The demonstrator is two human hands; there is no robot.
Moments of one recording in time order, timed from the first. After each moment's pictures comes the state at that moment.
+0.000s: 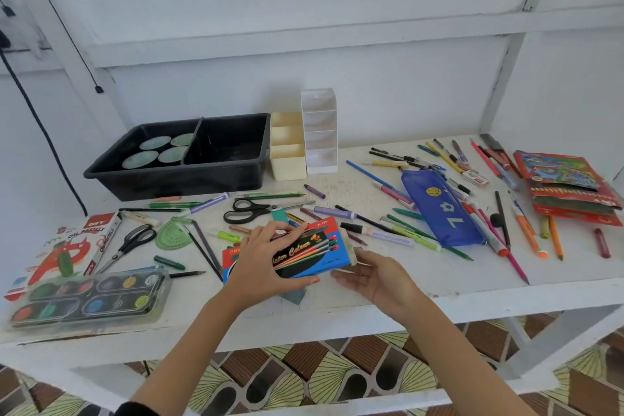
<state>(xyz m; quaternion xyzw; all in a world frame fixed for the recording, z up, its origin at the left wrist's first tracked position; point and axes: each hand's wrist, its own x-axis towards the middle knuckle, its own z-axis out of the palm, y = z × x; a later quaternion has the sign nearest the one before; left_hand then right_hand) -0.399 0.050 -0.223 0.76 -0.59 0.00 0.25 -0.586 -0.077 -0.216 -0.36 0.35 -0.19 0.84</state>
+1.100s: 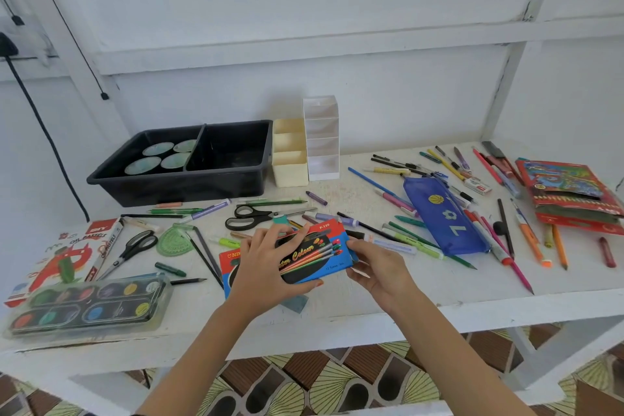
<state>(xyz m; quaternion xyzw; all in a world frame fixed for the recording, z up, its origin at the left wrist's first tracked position) -0.406 0.045 -0.223 0.78 -0.58 0.12 0.22 -0.568 -0.077 -0.197 -0.37 0.40 -0.27 0.80</state>
